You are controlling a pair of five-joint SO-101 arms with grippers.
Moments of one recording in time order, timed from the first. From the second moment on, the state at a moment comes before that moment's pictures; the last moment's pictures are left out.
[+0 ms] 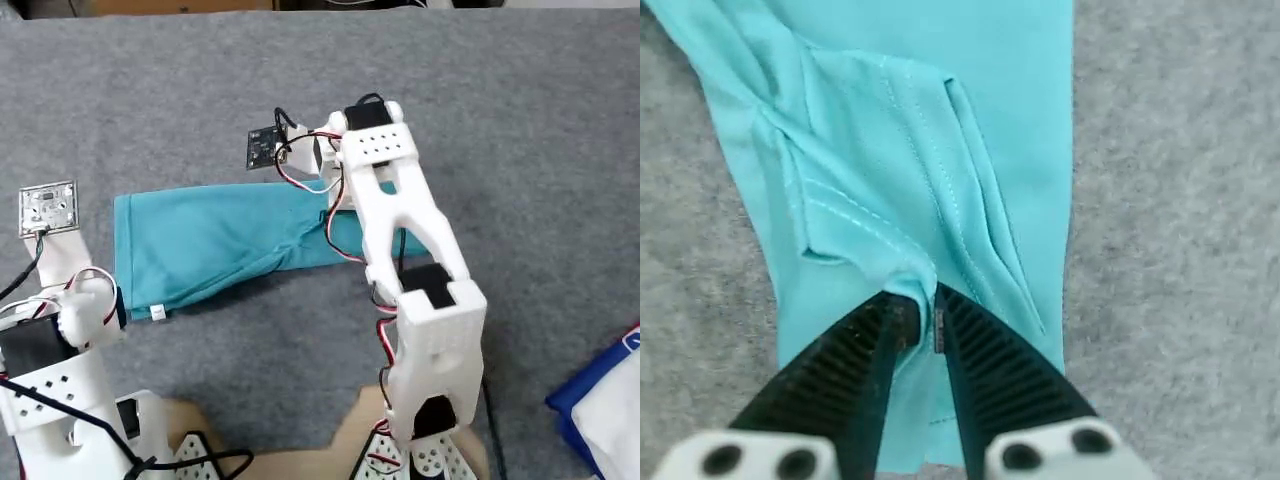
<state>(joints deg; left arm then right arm) -23.9 -62.9 45.8 87.5 -17.1 -17.7 29.1 -19.7 81.7 65.0</state>
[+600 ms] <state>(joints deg) -23.9 -62.9 45.8 87.5 -19.1 -21.2 29.6 -27.0 83.8 66.3</state>
